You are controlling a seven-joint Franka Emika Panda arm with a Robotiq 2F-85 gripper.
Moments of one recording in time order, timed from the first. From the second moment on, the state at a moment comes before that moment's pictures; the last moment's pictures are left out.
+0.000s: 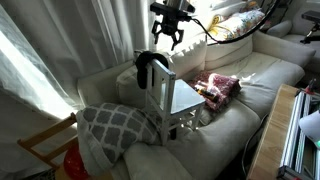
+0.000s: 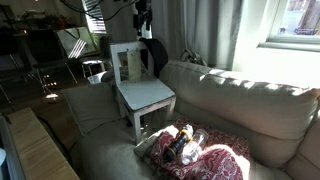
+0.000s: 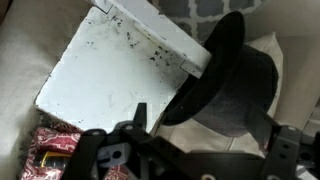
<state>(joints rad) 0.03 0.39 0.08 -1.79 0.30 2.34 1.20</state>
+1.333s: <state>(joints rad) 0.03 0.57 0.05 -1.60 0.41 2.36 1.20</state>
